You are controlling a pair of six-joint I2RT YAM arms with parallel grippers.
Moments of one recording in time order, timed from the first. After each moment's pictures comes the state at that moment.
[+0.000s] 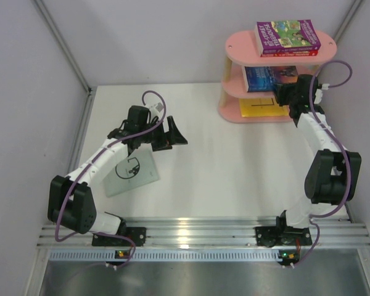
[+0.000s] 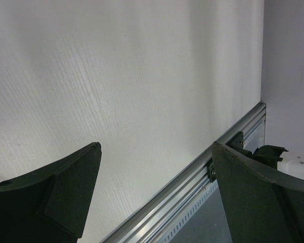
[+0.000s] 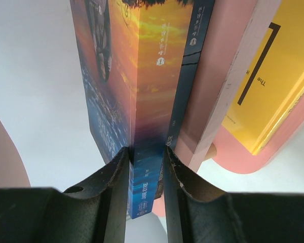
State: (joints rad) left arm -0.35 1.41 1.06 -0.36 0.53 -0.60; right arm -0.07 1.64 1.32 -0.09 0.00 1.42
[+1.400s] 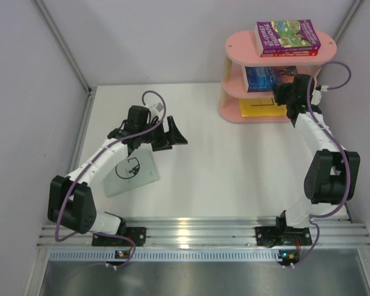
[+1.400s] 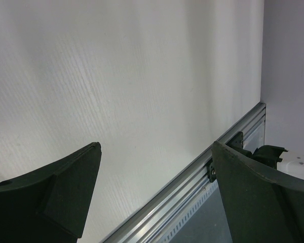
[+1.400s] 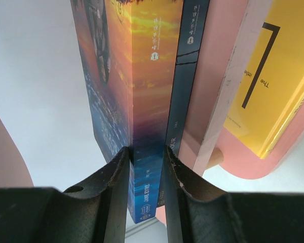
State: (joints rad) left arm -0.35 1.41 1.06 -0.36 0.53 -0.60; right arm -0.04 1.64 1.32 -0.08 0.08 1.48
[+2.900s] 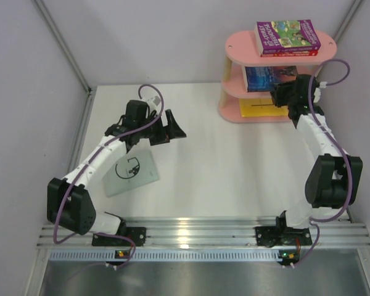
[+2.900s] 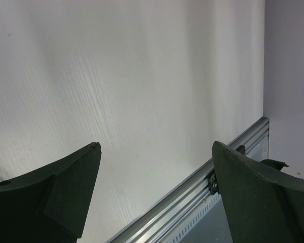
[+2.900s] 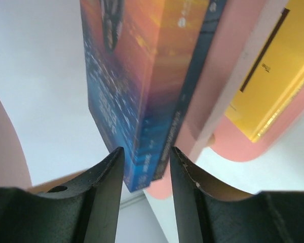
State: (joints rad) left arm -0.36 1.40 1.10 -0.39 0.48 -0.61; right arm -0.04 1.62 1.33 -0.12 0.01 1.41
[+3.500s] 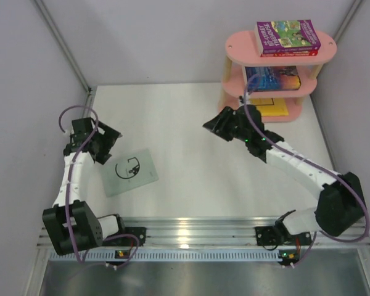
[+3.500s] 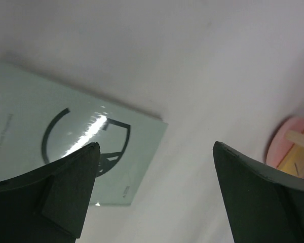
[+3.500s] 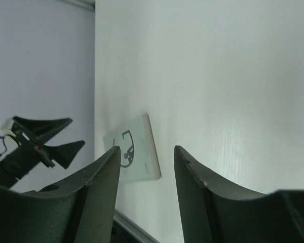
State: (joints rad) left arm 0.20 1.23 0.96 -0.54 0.14 -0.85; right arm 0.48 1.32 1.02 -0.07 -0.11 0.96
